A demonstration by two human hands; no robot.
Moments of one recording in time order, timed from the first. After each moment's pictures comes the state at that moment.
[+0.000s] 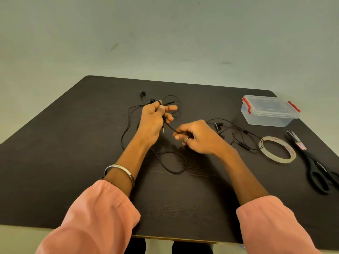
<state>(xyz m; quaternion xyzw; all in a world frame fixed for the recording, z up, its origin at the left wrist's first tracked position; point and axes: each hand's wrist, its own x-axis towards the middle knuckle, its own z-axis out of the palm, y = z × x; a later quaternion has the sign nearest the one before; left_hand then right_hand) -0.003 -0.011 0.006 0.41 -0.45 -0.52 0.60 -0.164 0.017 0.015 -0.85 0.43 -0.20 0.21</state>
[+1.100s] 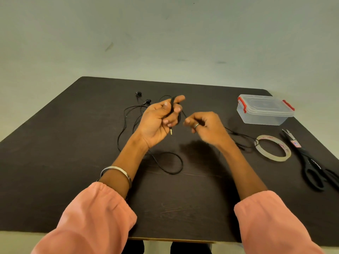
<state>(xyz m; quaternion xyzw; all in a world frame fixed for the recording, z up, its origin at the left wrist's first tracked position) -0.009 -0.004 0.016 0.18 -0.45 -0.69 0.53 -0.189 -0.004 0.007 -0.76 0.49 -0.37 0.20</state>
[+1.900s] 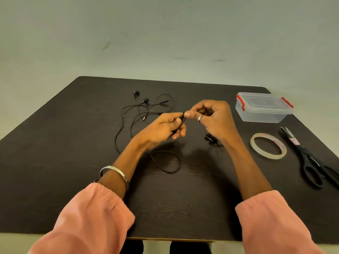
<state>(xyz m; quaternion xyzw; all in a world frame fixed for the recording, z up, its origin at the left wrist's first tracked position) -0.014 0.002 0.003 0.33 -0.71 -0.52 0.35 -0.192 0.010 0.031 -0.71 0.45 -0.50 0.23</state>
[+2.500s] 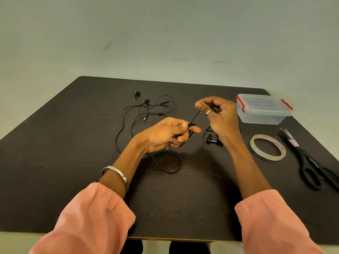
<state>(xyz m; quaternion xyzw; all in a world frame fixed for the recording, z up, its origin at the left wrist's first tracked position) -0.015 0.010 0.009 0.31 -0.64 -0.64 0.28 -0.197 0.006 0.029 -0.65 0.43 -0.58 0.24</state>
